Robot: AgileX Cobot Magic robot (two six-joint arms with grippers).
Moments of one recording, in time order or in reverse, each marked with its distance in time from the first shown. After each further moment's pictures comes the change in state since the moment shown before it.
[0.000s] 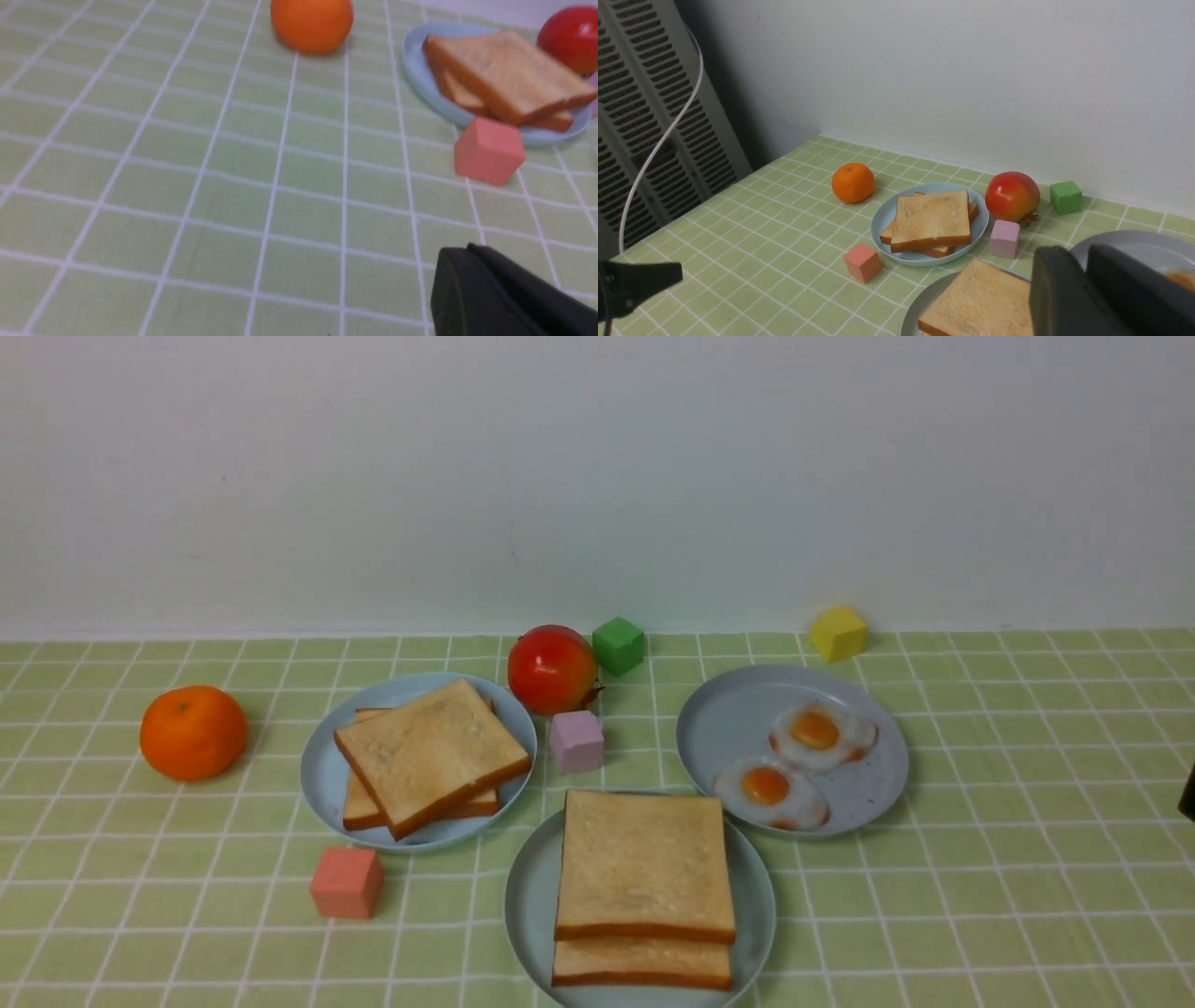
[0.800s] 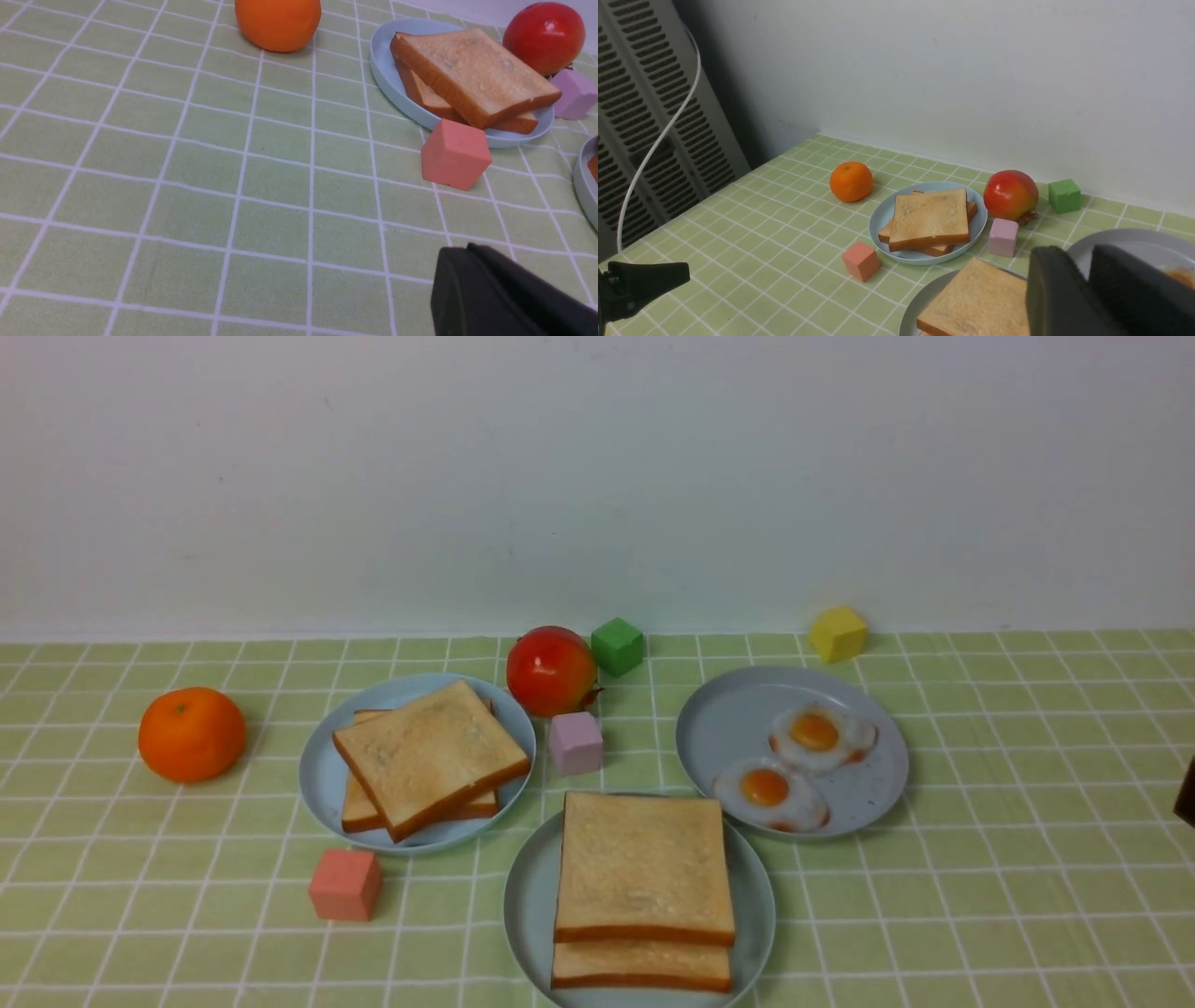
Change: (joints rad) right arm 0.000 0.000 0.001 0.000 0.001 0.000; left arm -0.041 -0.001 0.012 -0.025 -0.058 0.017
